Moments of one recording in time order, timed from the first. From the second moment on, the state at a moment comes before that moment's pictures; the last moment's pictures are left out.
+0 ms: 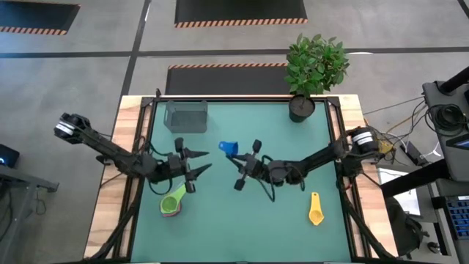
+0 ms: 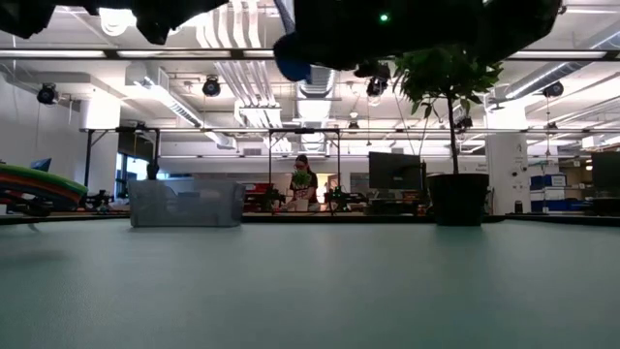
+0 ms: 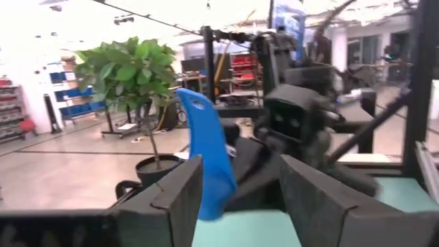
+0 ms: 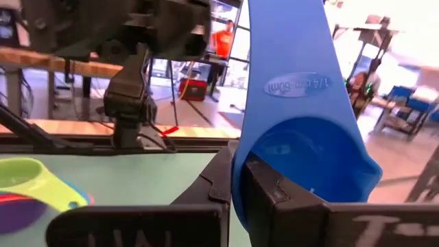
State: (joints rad) left arm -0.43 1.10 0.44 0.85 -0.69 0.17; right arm 0.23 1.83 0.94 1.01 0.64 -0.27
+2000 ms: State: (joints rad) left arm -0.44 1.11 0.44 0.94 -0.80 0.31; right arm 0.35 1.99 1.19 0.90 0.91 -0.51
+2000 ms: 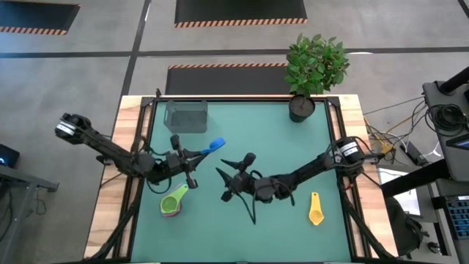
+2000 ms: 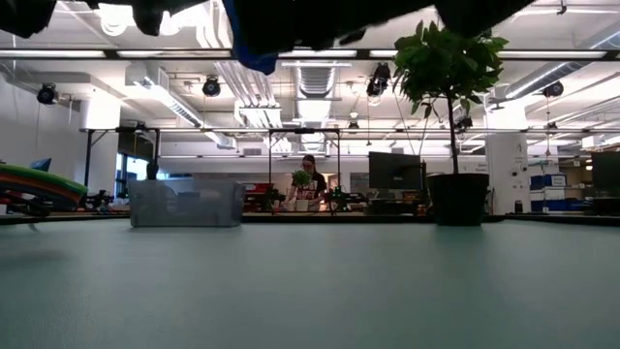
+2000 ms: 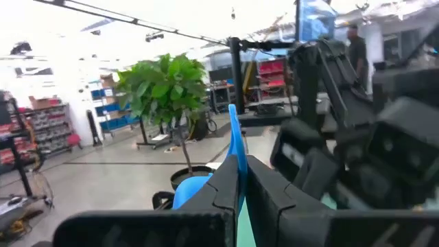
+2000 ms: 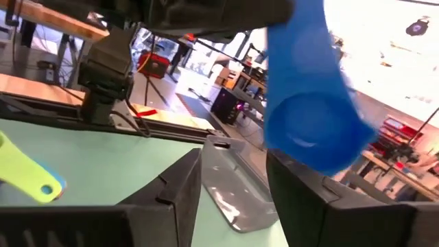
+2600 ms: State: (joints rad) left arm -0.46 1.00 1.14 -0.82 -0.07 -0.33; right arm 0.31 1.59 1.16 0.07 0.50 -0.01
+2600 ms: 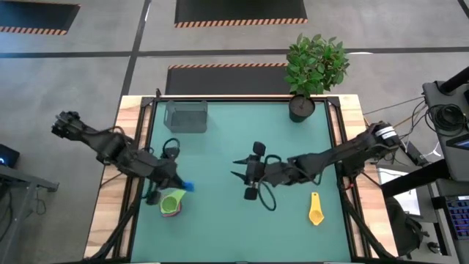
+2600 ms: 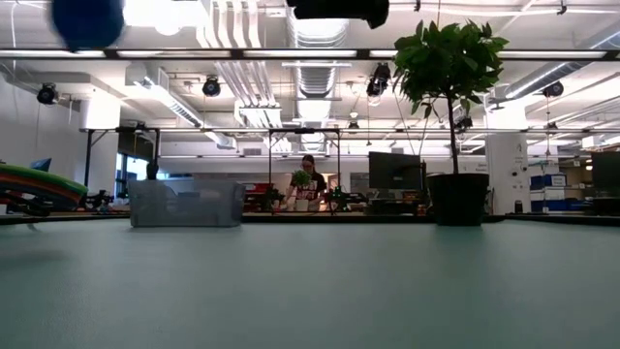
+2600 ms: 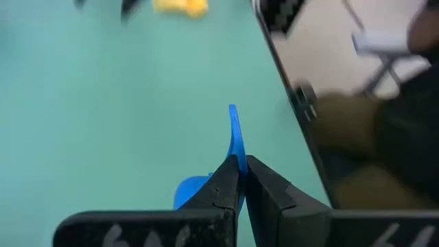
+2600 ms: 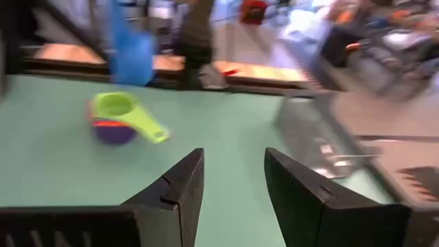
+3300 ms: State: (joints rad) left arm -0.39 0.94 0.89 -0.70 0.40 -0.65; right arm 0.29 1.49 1.01 0.07 0.34 -0.05
